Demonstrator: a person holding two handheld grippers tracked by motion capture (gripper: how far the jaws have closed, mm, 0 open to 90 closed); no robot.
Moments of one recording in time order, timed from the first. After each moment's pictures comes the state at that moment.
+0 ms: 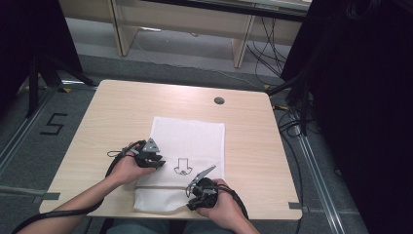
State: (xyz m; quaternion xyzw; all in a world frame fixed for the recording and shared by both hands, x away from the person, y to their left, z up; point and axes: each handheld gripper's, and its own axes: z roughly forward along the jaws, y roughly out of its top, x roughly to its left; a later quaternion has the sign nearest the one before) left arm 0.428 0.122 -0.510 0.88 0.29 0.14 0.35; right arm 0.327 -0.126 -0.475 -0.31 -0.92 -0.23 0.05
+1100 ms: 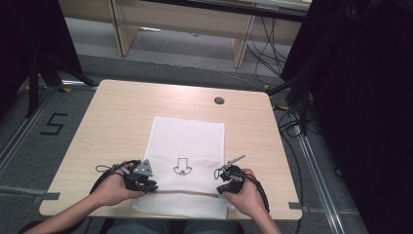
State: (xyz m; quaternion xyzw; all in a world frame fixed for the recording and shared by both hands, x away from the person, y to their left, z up) left arm 0.362 0.134 -0.496 0.93 0.22 0.05 0.31; right arm 0.364 -0.198 -0.474 -0.42 -0.89 -0.19 -0.02
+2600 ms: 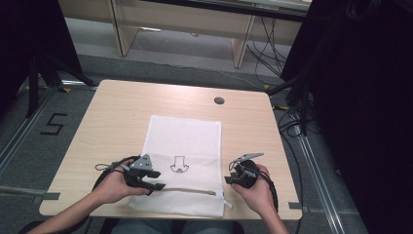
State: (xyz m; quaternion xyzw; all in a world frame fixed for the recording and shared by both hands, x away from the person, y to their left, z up) left arm 0.368 0.127 -0.494 0.88 0.24 0.05 0.41; right arm 0.371 -0.233 -0.464 -0.47 -0.84 -0.26 -0.09
